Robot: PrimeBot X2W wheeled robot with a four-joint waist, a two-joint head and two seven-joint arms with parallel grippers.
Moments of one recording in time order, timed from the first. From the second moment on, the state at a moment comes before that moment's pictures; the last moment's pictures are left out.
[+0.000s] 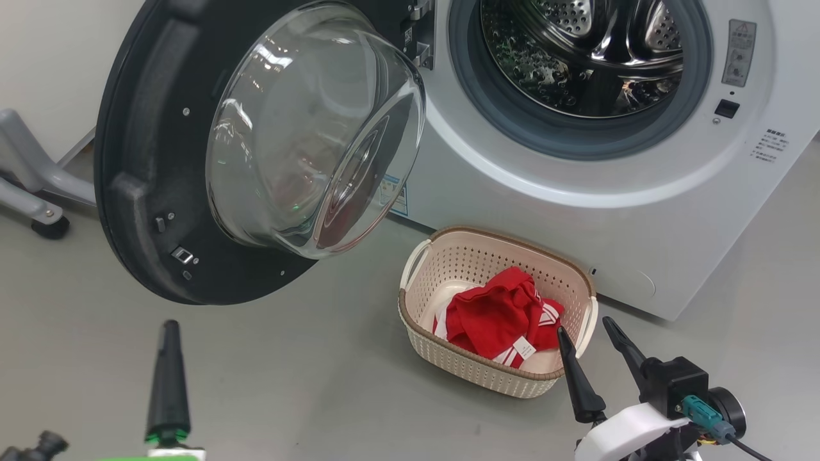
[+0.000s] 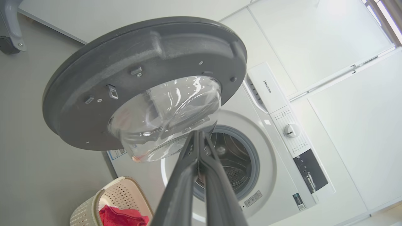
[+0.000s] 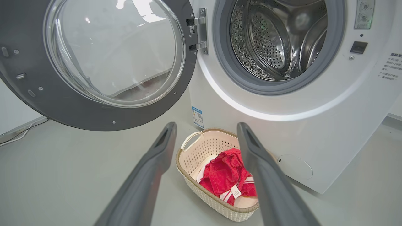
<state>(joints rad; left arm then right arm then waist) 0.25 0.05 -0.17 -0.42 -1.24 0.11 -0.18 0.08 -0.12 0.35 0.05 0.32 -0.09 -0.12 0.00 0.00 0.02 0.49</state>
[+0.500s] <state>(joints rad) 0.11 0.06 0.23 -0.49 -1.63 -0.01 -0.23 0.07 -0.14 0.35 0.02 0.31 -0.09 -0.09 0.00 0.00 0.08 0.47</state>
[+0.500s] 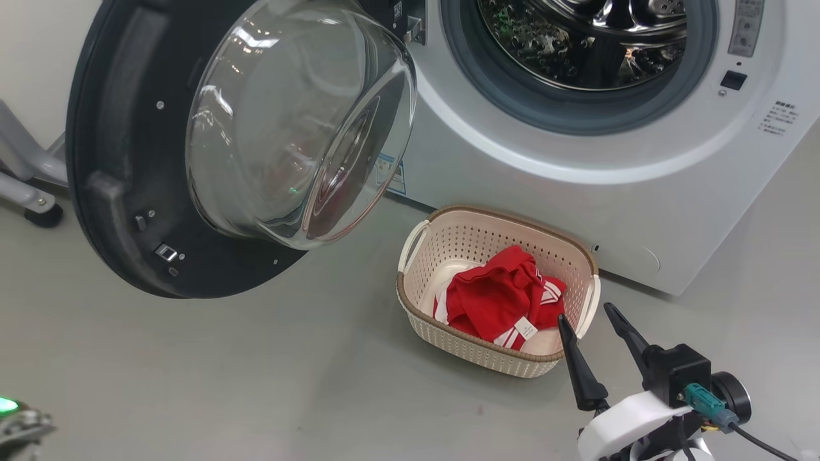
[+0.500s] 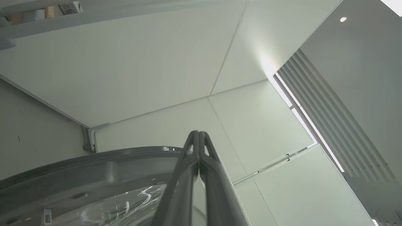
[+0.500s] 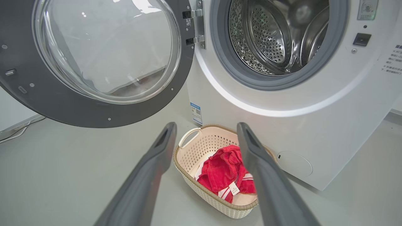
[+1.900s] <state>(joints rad) -0.22 0.49 0.28 0.22 -1.95 0.12 0.24 -0.02 -0.17 0.36 -0.01 0.30 -0.08 -0.06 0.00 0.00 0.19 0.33</state>
